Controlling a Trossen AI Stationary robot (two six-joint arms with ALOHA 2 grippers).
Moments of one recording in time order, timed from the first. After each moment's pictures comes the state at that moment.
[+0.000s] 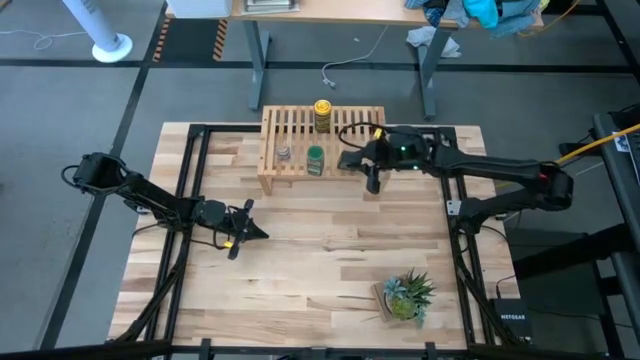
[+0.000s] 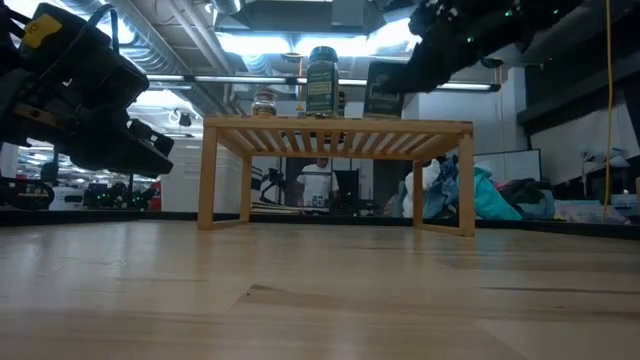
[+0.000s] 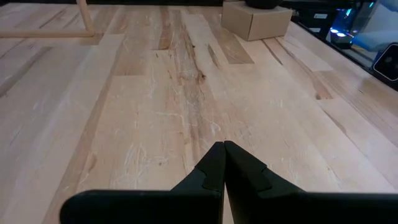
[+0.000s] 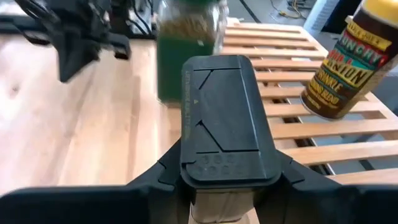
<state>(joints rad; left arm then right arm) -0.16 1.20 0.01 0.86 0.01 -0.05 -0.38 1.22 0.84 -0.04 -0.17 -0.22</state>
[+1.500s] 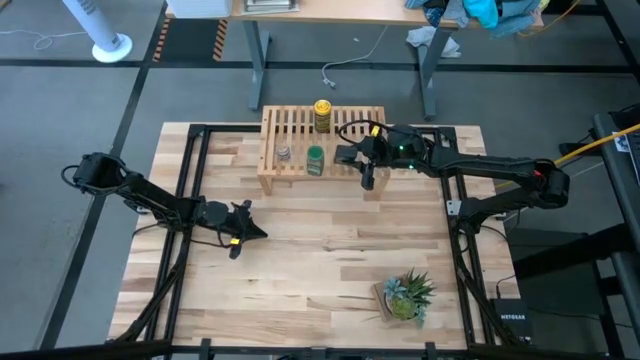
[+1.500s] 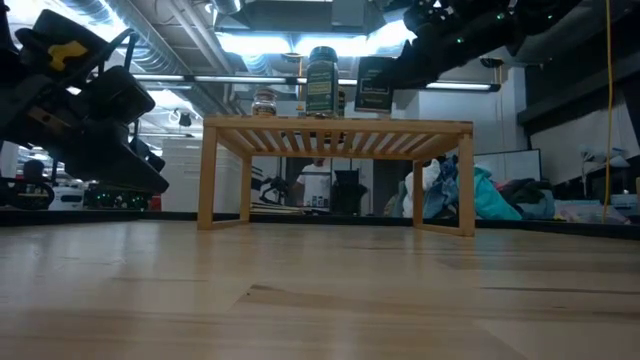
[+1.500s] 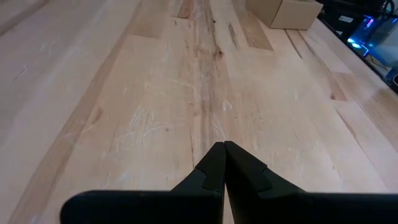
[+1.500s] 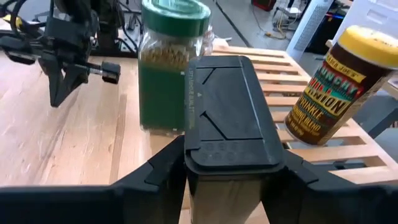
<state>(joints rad) -0.16 1.20 0.01 0.78 -0.03 -0.24 -0.38 1.26 0.84 0.09 -0.14 -0.24</state>
